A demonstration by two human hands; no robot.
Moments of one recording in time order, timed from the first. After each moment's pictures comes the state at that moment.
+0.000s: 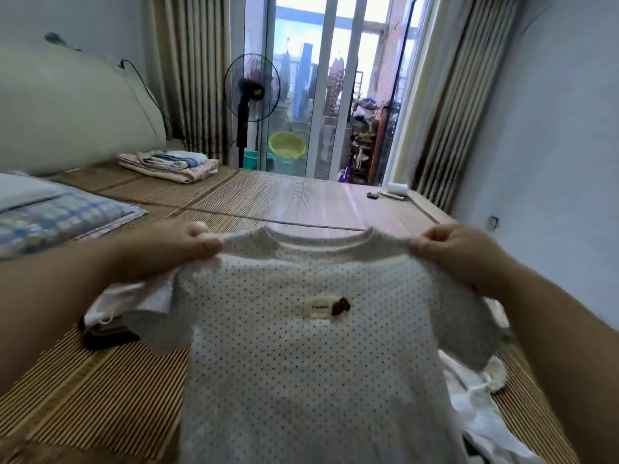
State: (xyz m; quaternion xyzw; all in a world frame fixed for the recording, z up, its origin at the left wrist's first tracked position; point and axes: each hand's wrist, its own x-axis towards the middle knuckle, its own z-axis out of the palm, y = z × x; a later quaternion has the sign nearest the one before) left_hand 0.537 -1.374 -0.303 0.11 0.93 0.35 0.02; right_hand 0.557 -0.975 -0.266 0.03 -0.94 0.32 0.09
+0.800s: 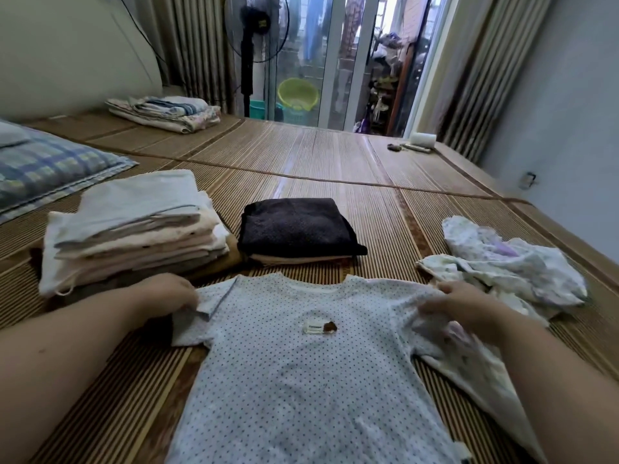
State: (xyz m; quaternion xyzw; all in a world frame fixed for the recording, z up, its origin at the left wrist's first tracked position) left_hand 0.454 -1.376 -0.481 -0.16 0.92 0.33 0.13; right_hand 0.449 -0.926 -0.461 -0.10 -0.92 0.36 -0.13
